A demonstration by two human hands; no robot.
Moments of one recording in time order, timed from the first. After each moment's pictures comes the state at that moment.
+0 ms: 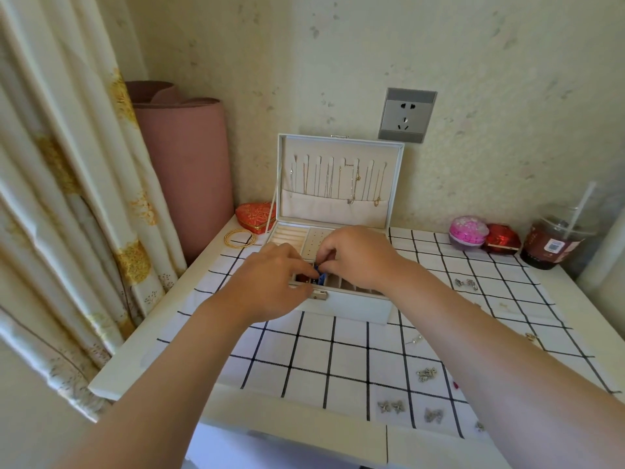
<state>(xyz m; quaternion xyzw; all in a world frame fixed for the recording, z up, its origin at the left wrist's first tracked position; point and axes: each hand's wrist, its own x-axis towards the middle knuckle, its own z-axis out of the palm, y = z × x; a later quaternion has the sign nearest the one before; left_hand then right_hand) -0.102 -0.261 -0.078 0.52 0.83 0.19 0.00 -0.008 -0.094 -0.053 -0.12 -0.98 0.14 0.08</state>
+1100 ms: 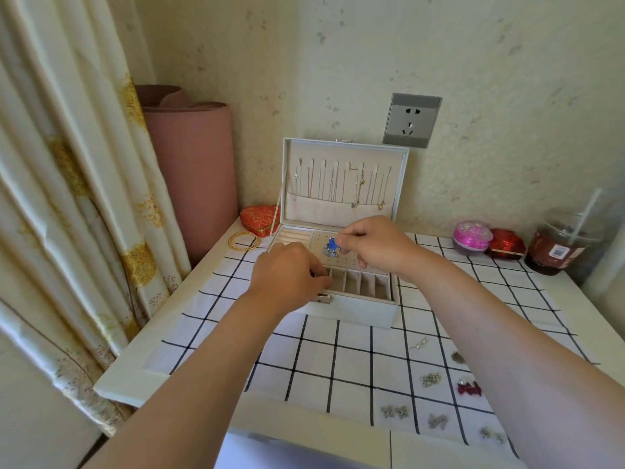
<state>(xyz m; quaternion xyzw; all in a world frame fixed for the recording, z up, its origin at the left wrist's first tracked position) -0.094 -0.232 -0.073 0.43 0.88 0.21 -0.01 -0.003 -0.073 -0.039 -0.22 -0.88 0.41 0.12</state>
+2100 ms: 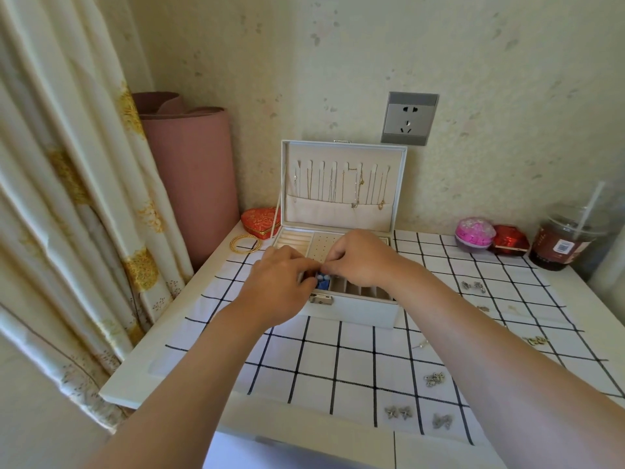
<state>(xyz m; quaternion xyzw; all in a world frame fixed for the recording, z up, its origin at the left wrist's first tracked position) -0.099 -0.250 -0.086 0.47 0.85 0.24 -0.01 -0.017 -0.090 -0.056 -0.21 -0.93 0.28 0.05</state>
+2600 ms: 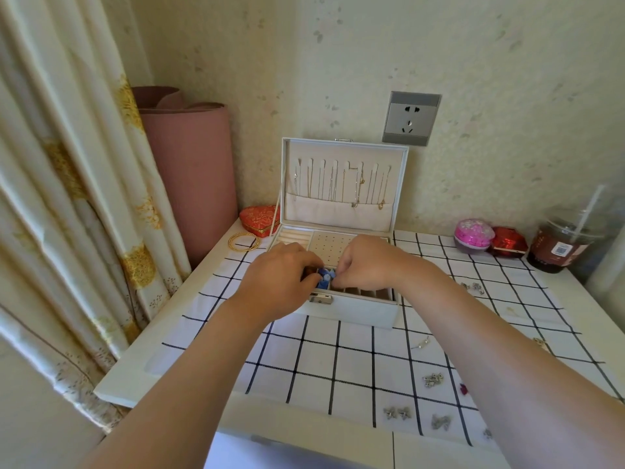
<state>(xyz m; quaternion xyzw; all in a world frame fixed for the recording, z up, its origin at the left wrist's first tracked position) -0.102 -0.244 -0.081 0.50 0.84 0.21 -0.05 -0.008 -0.086 -0.050 -0.22 -0.95 0.23 -0.05</state>
